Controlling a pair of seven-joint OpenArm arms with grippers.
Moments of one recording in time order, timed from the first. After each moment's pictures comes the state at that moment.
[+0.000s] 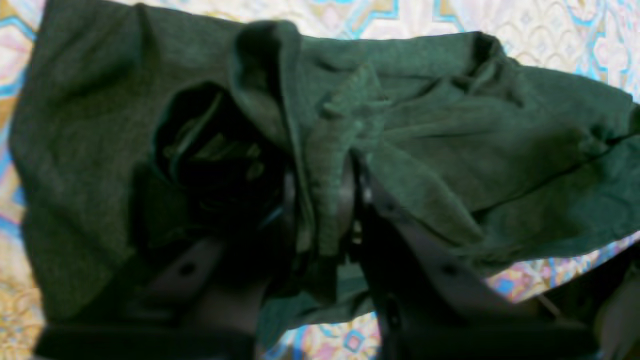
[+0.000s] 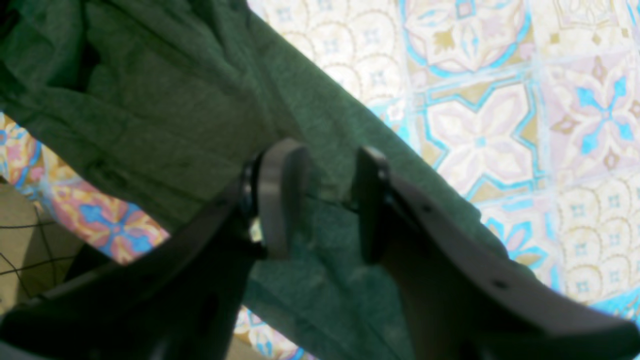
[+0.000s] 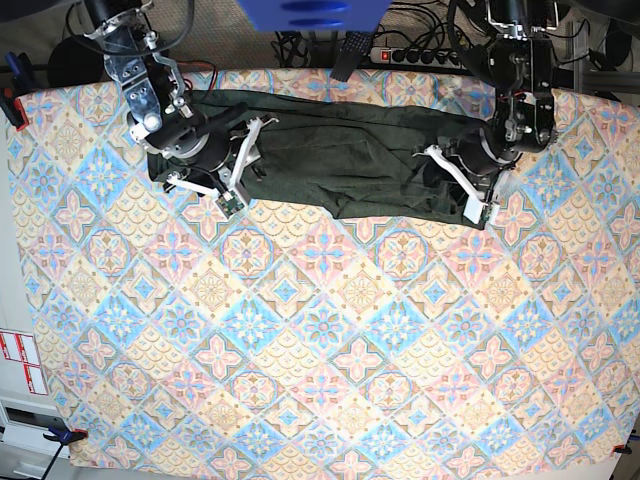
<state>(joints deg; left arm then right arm) 16.1 -12.8 -7.4 95.6 -32.2 -16.3 51.9 -15.3 20.1 -17.9 108.2 14.5 10.3 -49.6</state>
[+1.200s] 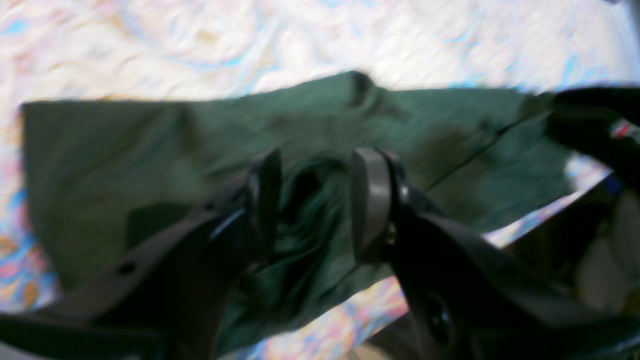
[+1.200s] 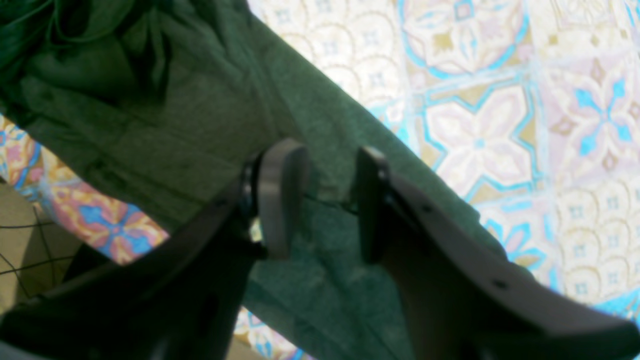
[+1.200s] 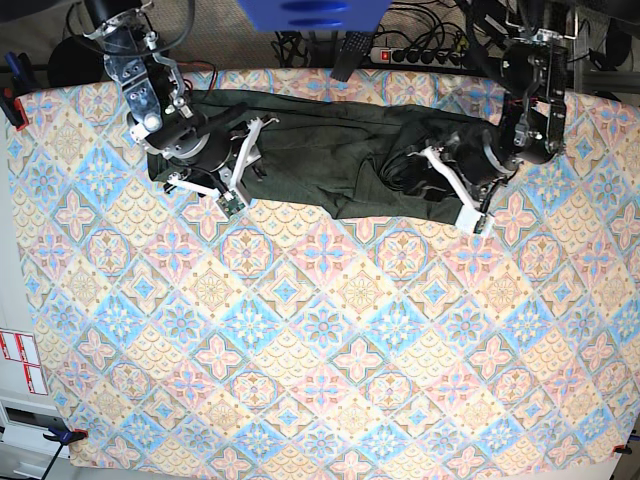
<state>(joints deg) 15.6 -19.4 -0.8 101.7 -42.7 -16.2 51.7 -15.2 20.0 -17.9 108.1 14.5 10.3 -49.5</state>
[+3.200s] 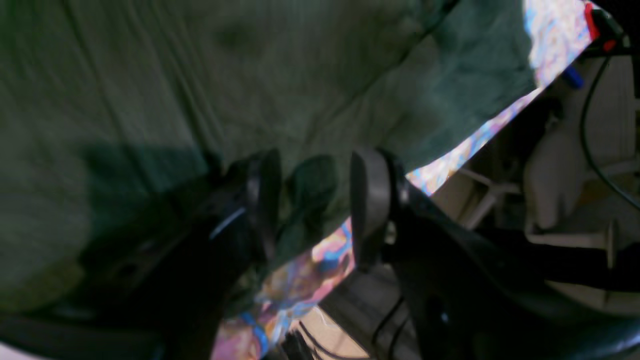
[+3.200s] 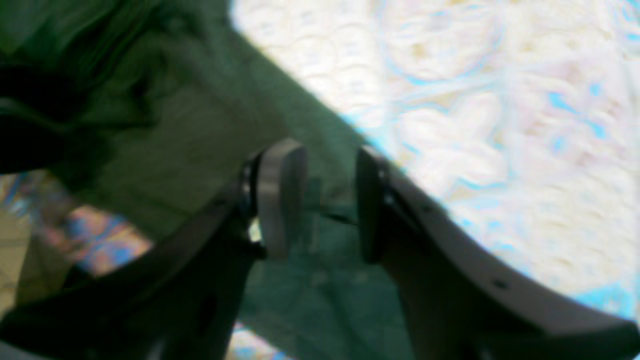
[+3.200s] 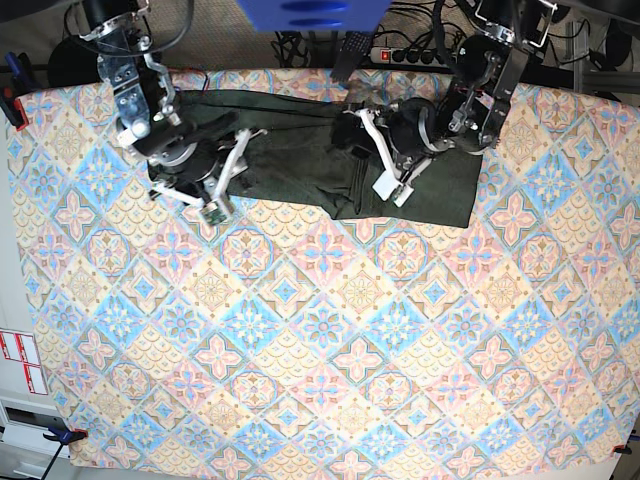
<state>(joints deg) 13.1 -17.4 17.5 95.5 -42.8 -16.1 51.6 -15.2 19.9 -12.8 108.2 14.7 10.5 -49.5</state>
